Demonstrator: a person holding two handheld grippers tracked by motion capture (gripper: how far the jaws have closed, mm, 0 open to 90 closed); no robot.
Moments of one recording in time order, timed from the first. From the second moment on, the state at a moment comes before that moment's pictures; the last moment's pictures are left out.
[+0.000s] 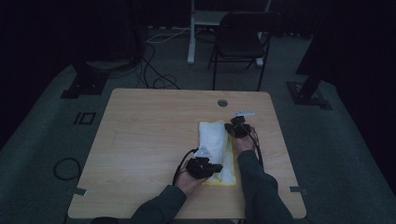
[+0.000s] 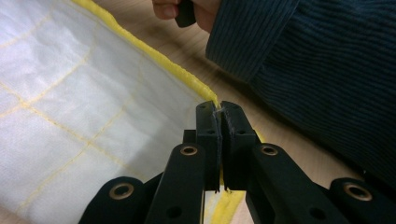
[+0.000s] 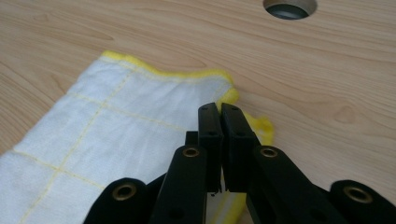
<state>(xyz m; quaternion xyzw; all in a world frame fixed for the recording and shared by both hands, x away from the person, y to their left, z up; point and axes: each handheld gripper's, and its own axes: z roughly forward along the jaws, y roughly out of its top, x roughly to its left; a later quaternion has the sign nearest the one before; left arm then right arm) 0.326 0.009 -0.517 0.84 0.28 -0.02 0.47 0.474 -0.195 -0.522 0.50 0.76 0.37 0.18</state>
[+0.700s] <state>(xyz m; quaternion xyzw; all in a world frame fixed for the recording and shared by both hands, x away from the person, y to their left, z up) 0.311 -0.013 -0.514 0.83 0.25 -0.04 0.50 0.467 -0.217 -0.513 0.50 0.75 0.36 0.21</state>
